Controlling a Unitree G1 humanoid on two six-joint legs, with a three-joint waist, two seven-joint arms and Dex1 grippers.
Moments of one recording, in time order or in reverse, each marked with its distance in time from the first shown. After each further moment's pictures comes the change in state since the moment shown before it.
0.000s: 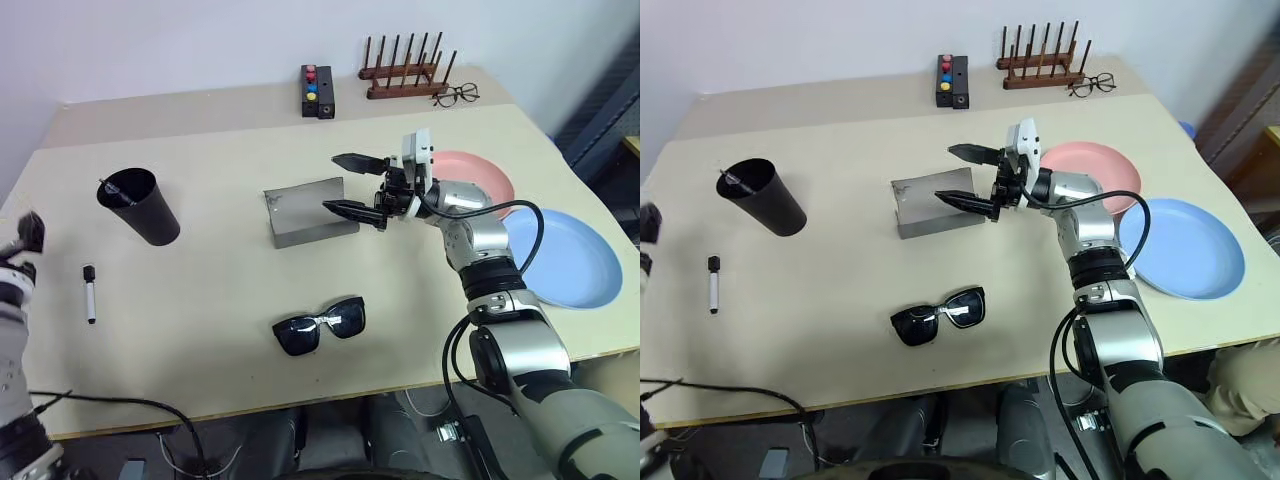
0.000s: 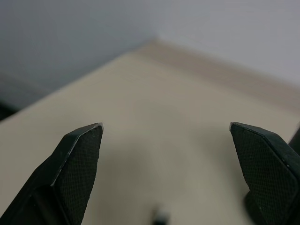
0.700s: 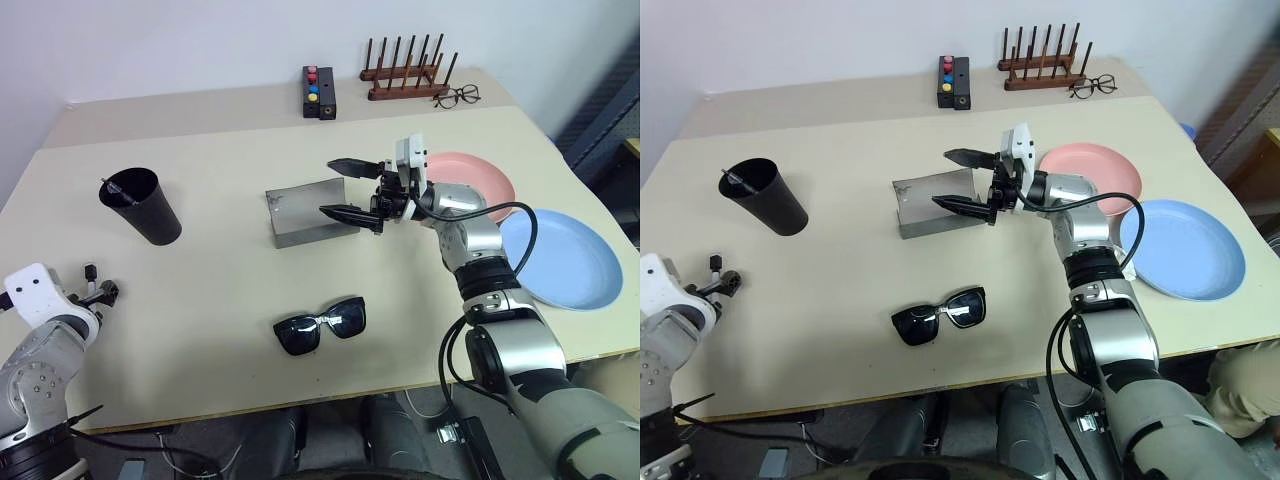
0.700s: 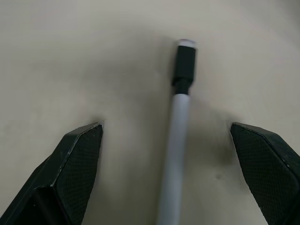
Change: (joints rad) left arm -0.008 -0.069 -0.173 0.006 0.120 0.305 0.174; right arm -0.006 0.010 0.000 0.027 -0.016 -0.013 0.018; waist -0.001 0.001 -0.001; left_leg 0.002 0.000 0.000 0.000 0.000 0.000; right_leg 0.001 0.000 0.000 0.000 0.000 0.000
